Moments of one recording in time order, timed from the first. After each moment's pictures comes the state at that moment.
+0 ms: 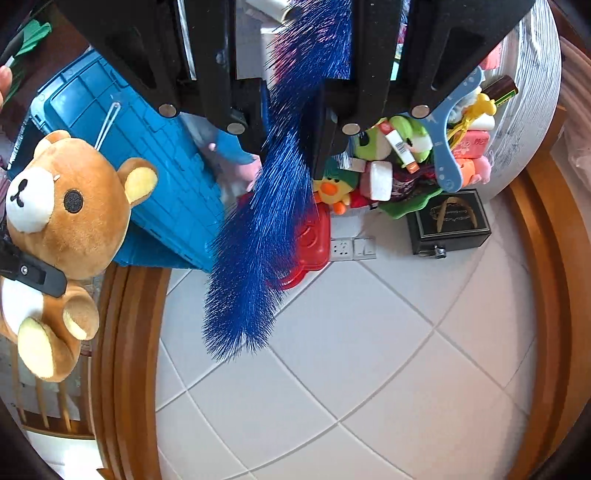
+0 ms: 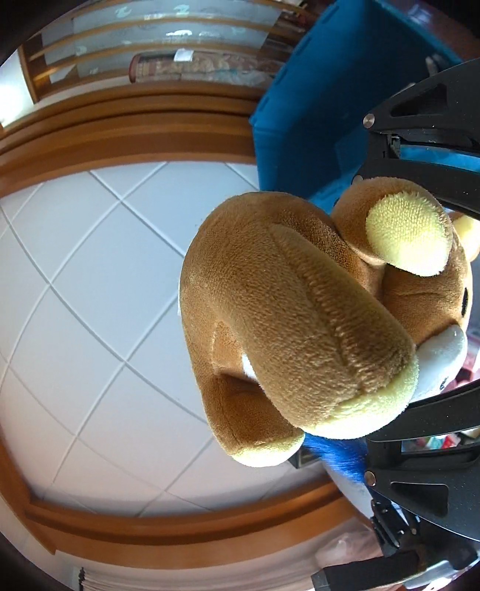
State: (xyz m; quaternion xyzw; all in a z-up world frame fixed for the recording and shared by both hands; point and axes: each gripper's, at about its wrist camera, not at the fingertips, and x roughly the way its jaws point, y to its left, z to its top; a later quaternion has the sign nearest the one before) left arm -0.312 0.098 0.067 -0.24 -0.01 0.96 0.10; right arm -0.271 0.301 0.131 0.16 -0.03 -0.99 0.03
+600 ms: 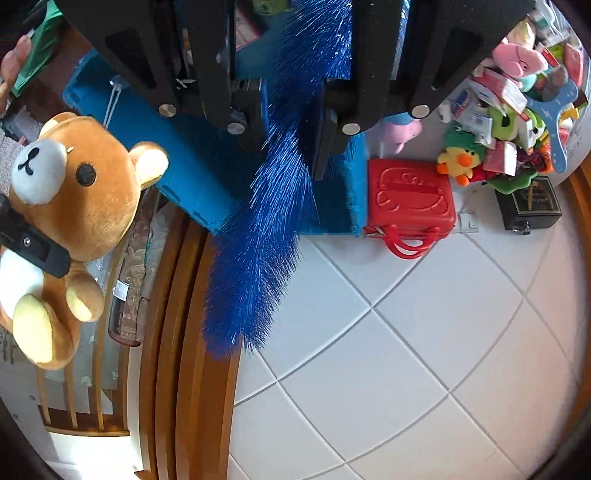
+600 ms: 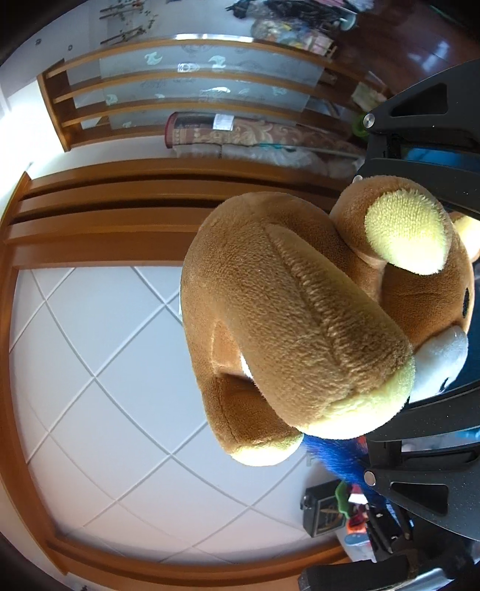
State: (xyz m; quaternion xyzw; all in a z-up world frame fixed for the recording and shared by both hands) left arm -0.325 0.428 0.125 -0.22 -0.05 0.96 0.14; right arm -0.265 0.585 0.194 0.11 0.02 -0.99 -0.03
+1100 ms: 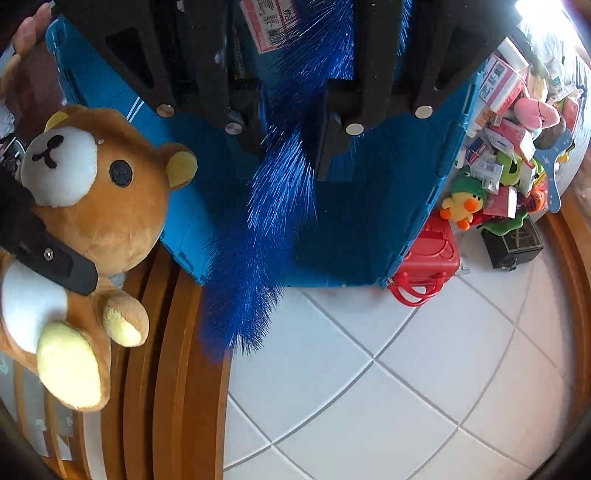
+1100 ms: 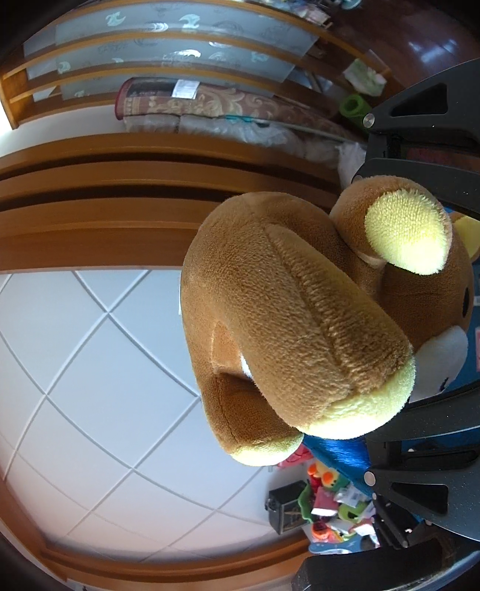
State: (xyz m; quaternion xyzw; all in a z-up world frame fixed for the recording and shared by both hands) left arm -0.383 0.569 0.076 -0.32 -0.03 0.95 0.03; right arm -0.370 0.710 0.134 0.19 0.01 -0.98 0.04
